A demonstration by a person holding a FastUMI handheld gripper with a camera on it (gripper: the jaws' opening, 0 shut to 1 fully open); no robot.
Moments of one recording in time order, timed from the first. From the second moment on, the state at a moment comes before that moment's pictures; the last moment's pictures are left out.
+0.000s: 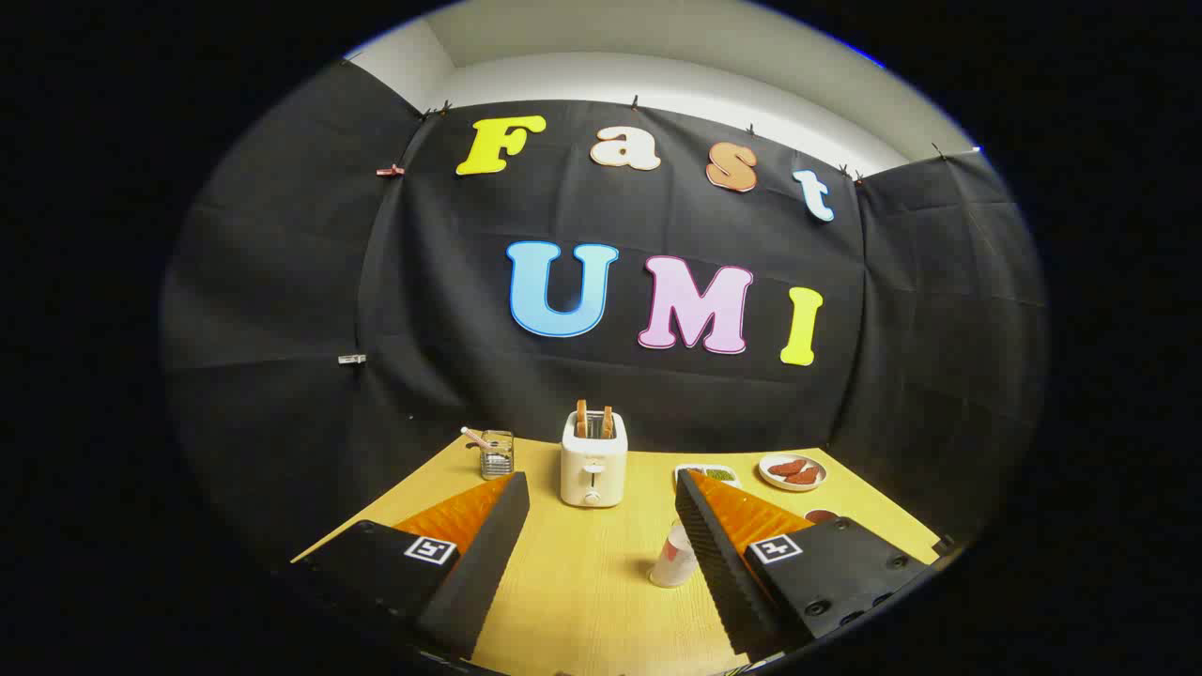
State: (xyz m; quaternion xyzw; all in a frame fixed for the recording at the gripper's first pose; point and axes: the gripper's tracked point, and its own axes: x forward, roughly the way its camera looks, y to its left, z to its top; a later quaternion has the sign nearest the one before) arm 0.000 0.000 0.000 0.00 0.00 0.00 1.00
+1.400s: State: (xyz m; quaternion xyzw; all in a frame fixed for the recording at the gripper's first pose) arm 0.023 -0.037 -0.059 0.02 0.04 -0.04 1.00
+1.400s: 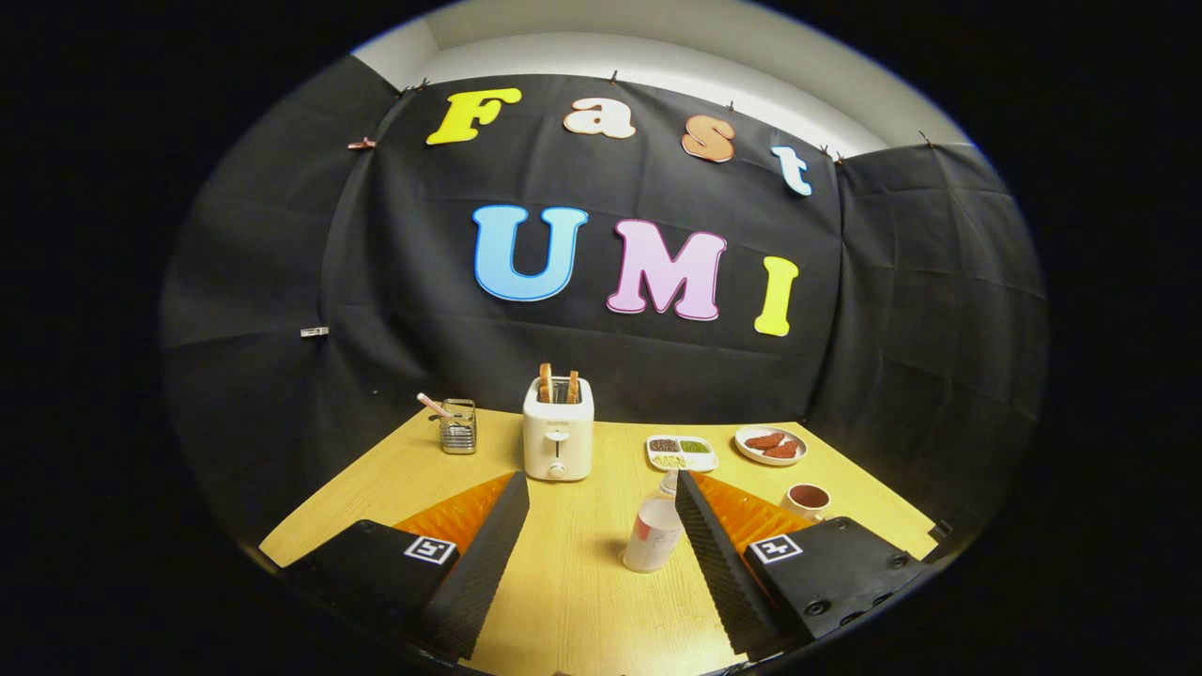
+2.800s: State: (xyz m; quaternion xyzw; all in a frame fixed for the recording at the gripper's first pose) arm 0.136 -0.103 -0.208 0.04 0.09 -0.11 0.99
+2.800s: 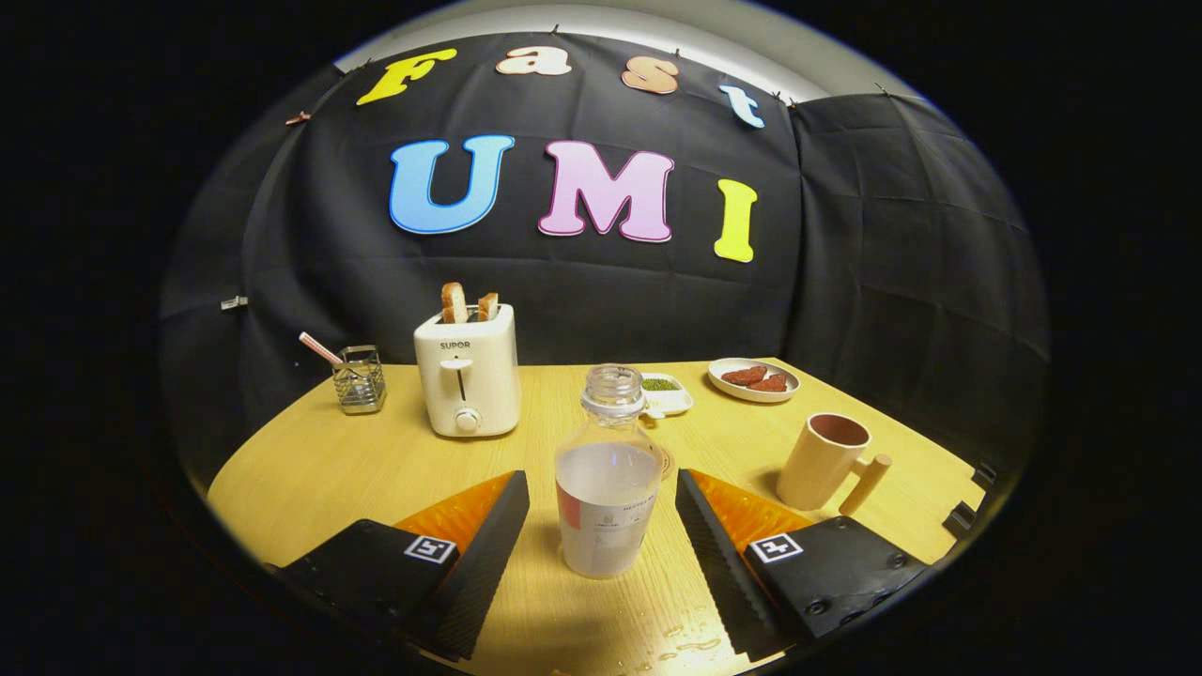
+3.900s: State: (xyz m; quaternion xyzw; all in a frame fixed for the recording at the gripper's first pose) arm 0.177 -0.110 -0.233 0.00 0.09 -0.10 0.99
